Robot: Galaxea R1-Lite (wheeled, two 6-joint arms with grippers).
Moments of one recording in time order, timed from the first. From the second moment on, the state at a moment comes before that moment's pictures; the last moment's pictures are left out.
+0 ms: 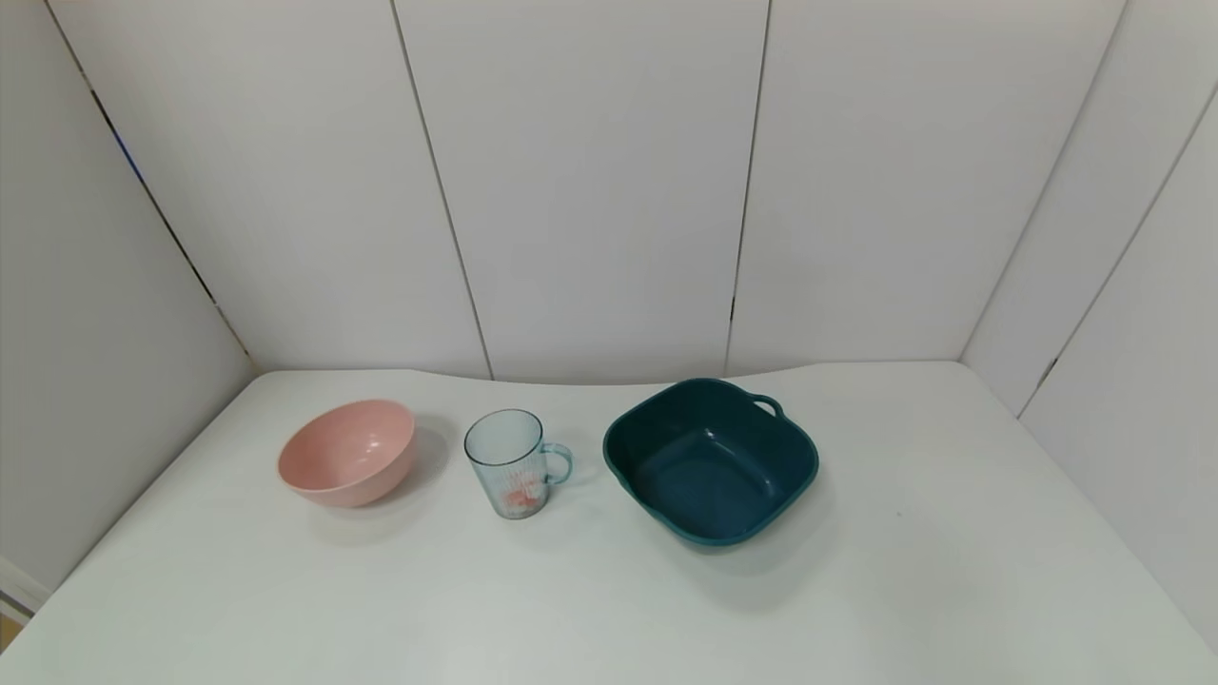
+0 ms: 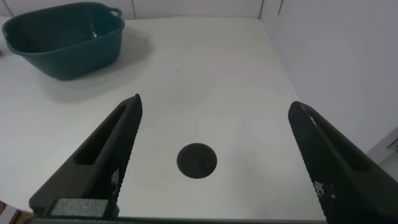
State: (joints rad) left arm 0.00 0.00 0.00 0.00 -0.02 0.05; right arm 0.00 0.00 0.00 0.00 -0.01 0.01
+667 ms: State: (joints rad) left arm 0.00 0.00 0.00 0.00 -0.02 0.05; right arm 0.00 0.00 0.00 0.00 -0.01 0.01
